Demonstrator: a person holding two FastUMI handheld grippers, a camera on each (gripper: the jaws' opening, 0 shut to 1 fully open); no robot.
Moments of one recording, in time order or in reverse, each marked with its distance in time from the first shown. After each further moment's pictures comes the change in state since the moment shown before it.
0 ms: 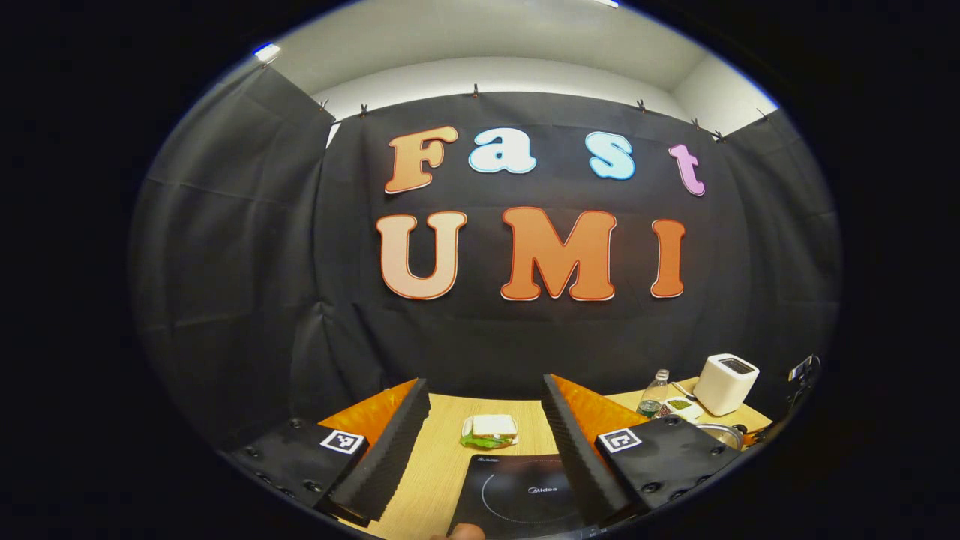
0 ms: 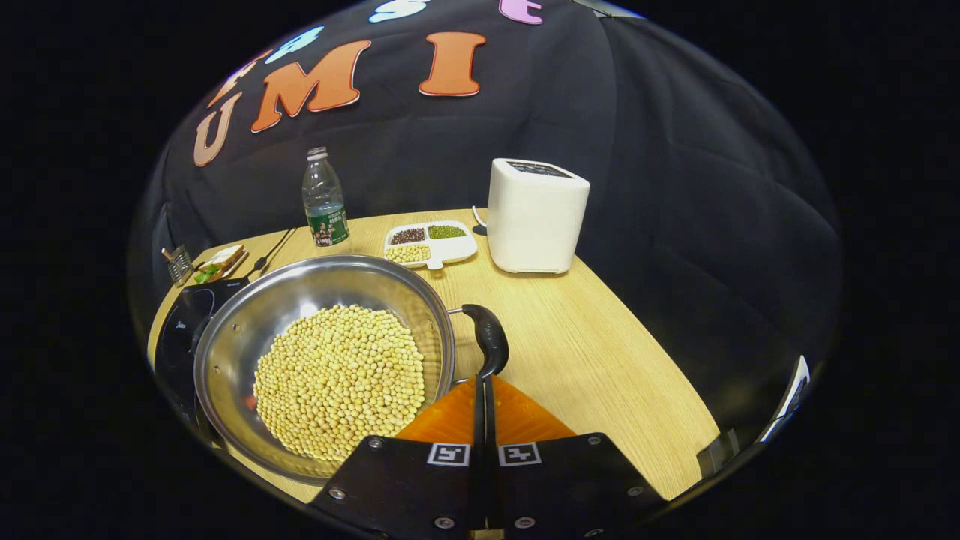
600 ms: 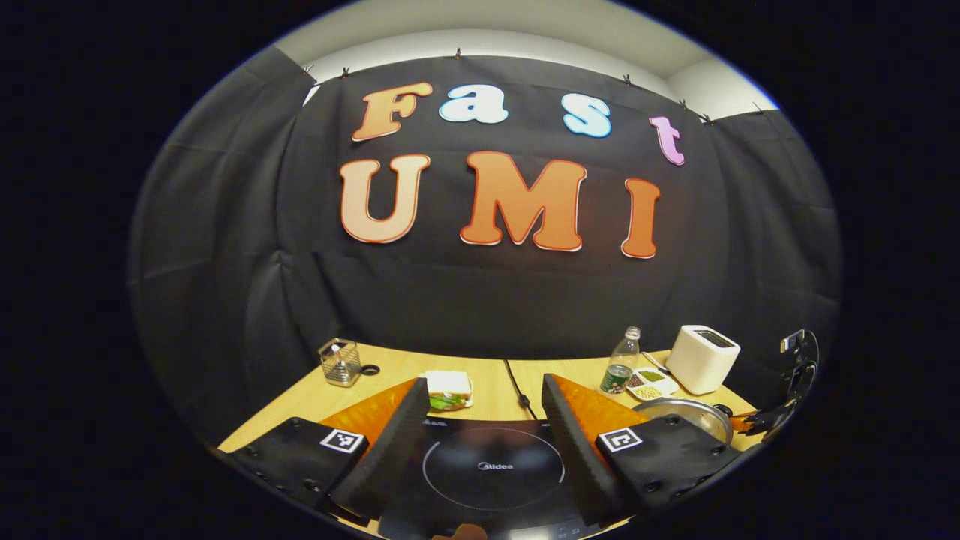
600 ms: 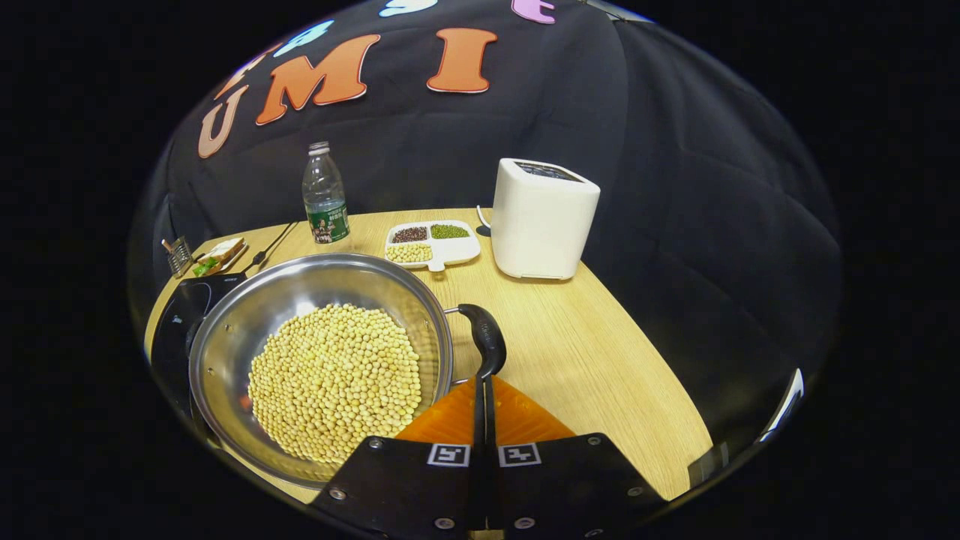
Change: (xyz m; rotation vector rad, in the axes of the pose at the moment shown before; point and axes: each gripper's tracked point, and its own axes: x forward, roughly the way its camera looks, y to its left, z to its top) left arm 0.012 -0.078 -0.106 -0.045 0.153 -0.119; right arm 0.006 0.000 0.008 -0.025 0.003 0.005
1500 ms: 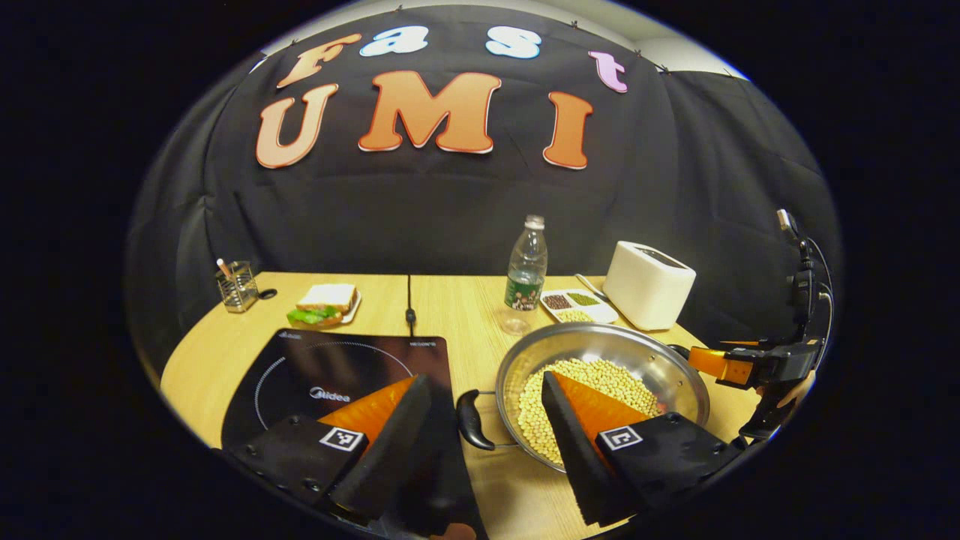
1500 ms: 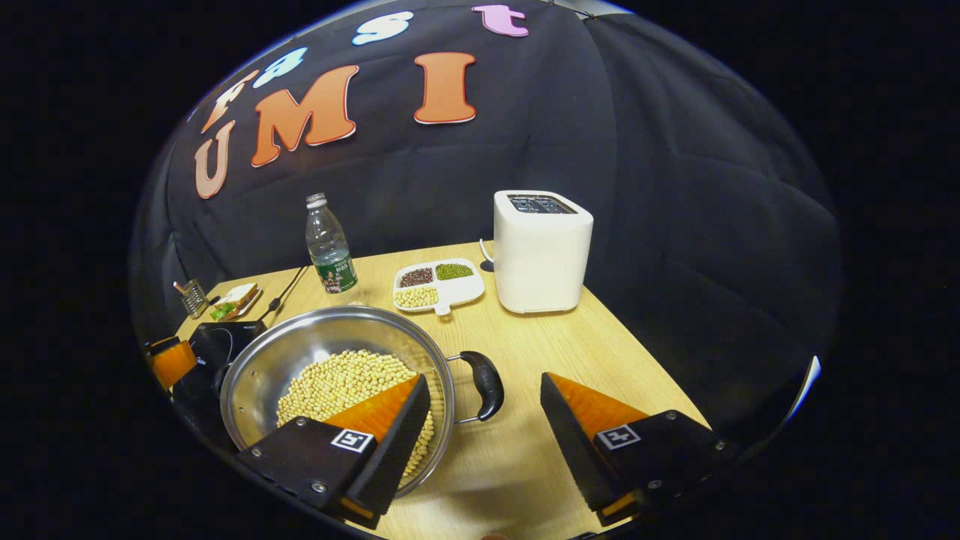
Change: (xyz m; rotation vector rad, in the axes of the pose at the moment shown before) left arm 0.029 -0.174 -0.158 0.017 0.279 -0.184; right arm 0.001 -0.004 0.033 0.084 -0.085 0.052
